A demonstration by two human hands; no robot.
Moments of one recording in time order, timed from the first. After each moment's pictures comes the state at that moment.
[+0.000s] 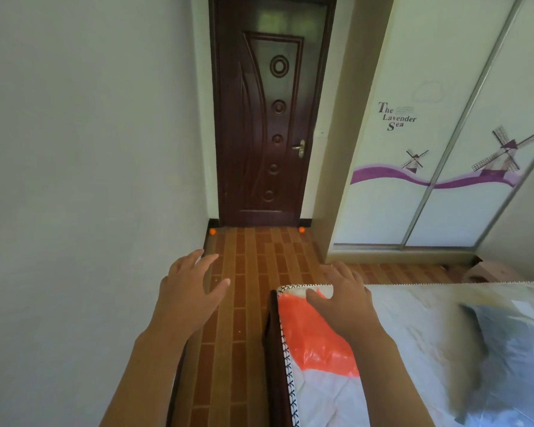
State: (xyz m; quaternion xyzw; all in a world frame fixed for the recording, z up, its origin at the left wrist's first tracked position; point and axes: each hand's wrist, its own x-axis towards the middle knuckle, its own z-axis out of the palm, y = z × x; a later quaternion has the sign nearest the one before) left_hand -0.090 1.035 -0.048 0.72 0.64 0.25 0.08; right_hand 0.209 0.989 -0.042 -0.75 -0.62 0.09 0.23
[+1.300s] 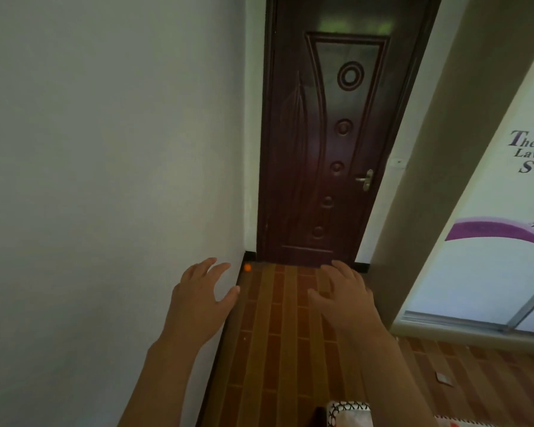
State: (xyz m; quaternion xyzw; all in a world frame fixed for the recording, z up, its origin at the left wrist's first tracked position) left_hand -0.133 1.512 -0.044 0.67 0.67 0.31 0.10; right_hand 0.157 1.545 -0.036 -0.68 -0.70 0.13 0.21
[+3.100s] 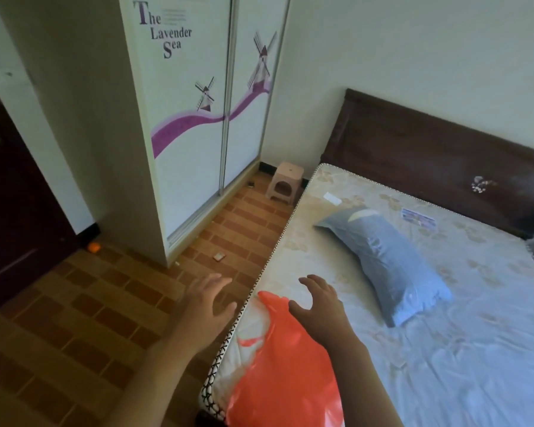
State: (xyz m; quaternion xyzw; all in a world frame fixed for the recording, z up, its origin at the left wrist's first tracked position) left_hand 0.262 1.769 -0.174 0.94 0.11 0.06 0.32; right_hand 0.364 1.518 -0.147 -0.96 -0.13 0.10 0.21
